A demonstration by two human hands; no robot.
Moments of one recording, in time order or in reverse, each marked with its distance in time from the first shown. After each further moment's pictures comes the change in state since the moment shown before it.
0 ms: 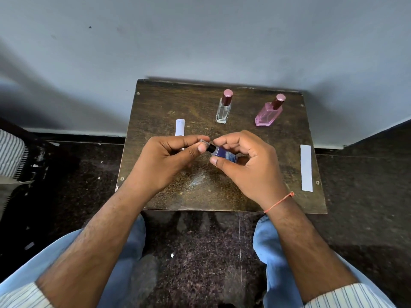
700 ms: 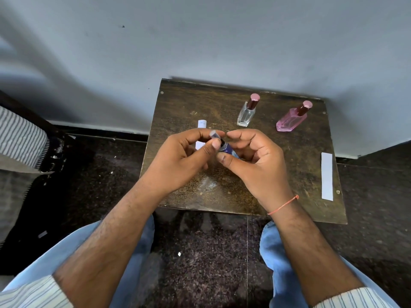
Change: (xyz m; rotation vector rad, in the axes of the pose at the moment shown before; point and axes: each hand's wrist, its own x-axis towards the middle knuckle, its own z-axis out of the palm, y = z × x) left_hand -0.003 -0.003 -0.021 0.042 -0.013 0.029; right_hand 0.007 -0.016 0.036 0.328 0.007 0.174
